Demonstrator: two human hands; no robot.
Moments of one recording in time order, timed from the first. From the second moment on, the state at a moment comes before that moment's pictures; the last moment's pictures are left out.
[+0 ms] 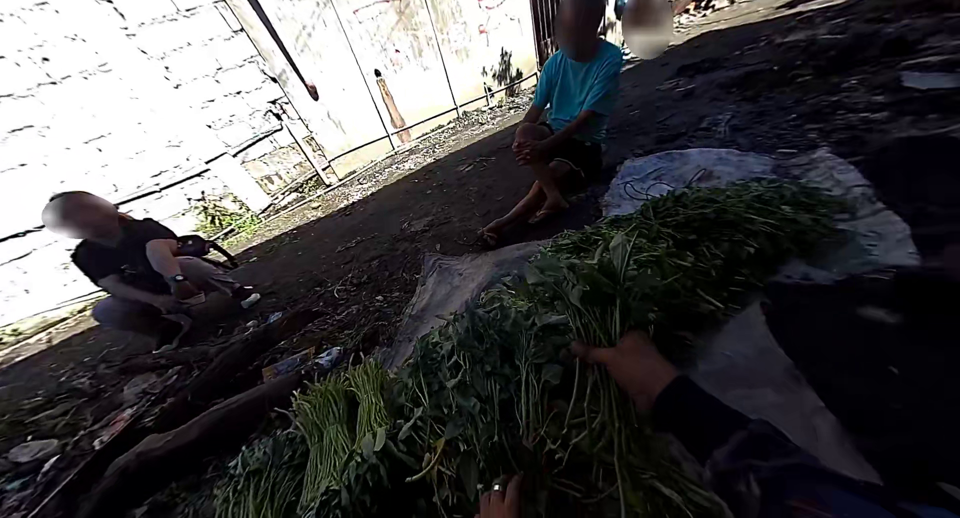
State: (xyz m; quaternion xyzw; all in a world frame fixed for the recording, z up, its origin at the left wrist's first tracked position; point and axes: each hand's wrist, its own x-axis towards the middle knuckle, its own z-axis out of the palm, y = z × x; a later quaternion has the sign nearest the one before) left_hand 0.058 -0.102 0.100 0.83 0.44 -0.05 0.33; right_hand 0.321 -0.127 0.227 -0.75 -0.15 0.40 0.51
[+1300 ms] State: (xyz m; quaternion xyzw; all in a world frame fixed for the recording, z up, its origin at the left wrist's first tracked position) left_hand 0.169 -0.012 0.076 0.79 0.56 -0.08 0.23; right_hand 0.370 -0.152 0.247 -0.58 -0.08 0.27 0.76
